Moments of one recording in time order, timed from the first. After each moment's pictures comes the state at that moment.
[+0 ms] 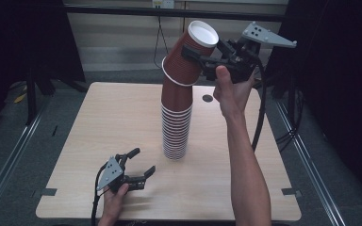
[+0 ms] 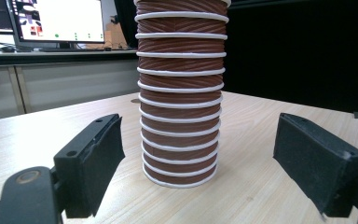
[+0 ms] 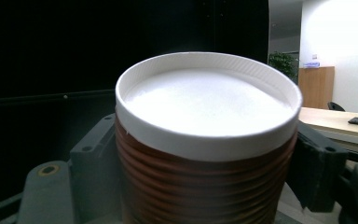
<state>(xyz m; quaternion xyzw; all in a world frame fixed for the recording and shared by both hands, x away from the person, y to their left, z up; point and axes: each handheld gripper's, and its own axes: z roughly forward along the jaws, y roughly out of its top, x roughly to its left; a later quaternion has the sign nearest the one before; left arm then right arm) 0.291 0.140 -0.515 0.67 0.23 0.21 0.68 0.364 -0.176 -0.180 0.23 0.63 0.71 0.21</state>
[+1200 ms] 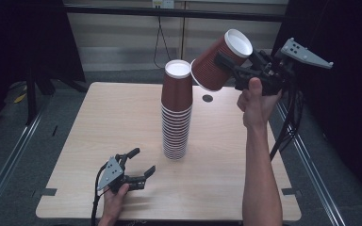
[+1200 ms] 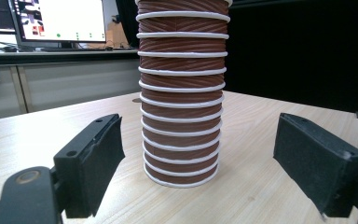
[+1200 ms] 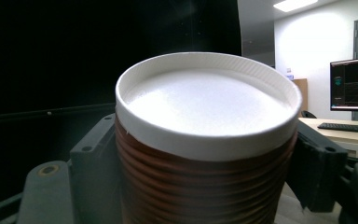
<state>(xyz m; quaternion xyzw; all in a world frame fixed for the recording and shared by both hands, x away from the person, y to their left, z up) 0.291 0.140 -0.515 0.67 0.23 0.22 0.67 0.340 -0.233 -0.195 0.25 0.59 0.73 0.24</state>
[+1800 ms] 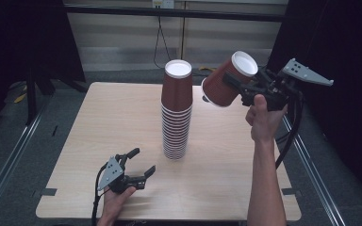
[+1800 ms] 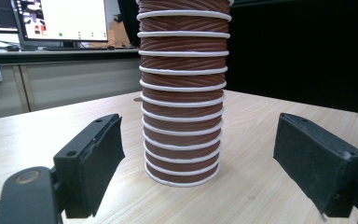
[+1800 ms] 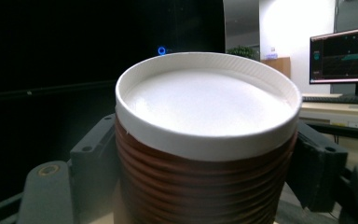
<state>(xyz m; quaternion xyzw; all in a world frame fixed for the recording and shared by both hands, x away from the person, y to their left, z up) 0.290 0.139 -0.515 0.67 0.23 0.22 0.67 0.332 -0.257 -0.233 0.29 0.61 0.69 0.24</state>
